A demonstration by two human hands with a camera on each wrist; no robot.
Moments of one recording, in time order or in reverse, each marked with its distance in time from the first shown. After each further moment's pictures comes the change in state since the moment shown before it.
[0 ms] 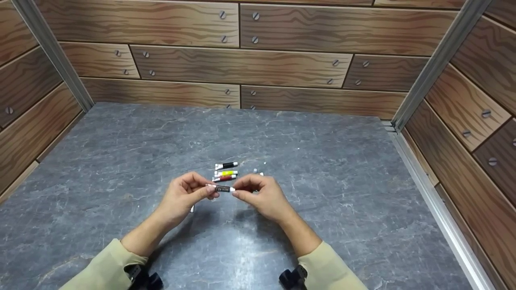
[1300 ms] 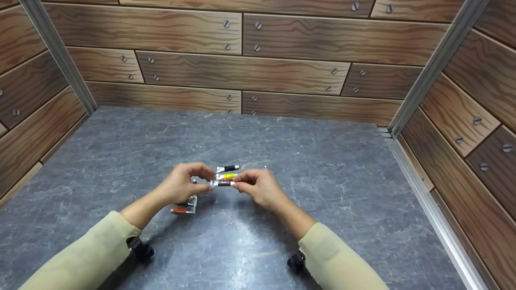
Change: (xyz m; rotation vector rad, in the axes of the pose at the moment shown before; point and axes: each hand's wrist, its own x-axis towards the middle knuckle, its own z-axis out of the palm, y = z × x) left_hand 0.039 0.023 -0.032 0.794 -0.171 0.112; right_hand 0.030 -0.001 -0.002 -0.180 -0.047 0.143
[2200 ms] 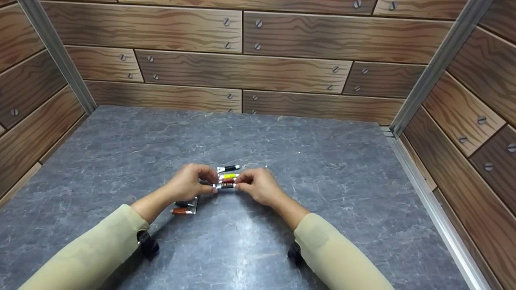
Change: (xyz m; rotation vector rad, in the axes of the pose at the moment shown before) left_hand 0.019 -0.020 0.008 0.134 -0.111 -0.099; right_hand 0.021 0.022 0.004 -0.223 -0.057 0.017
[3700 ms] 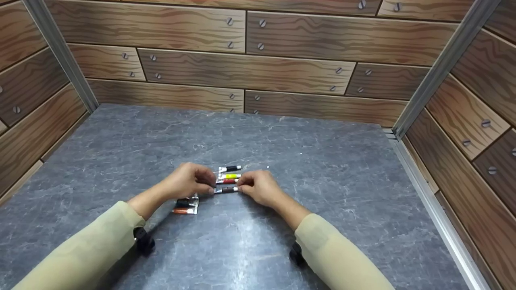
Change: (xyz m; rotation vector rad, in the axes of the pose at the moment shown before) left_hand -0.001 -0.012 -0.014 -0.026 -0.058 0.030; right_hand 0.003 0.004 0.000 -0.101 -0.031 -0.050
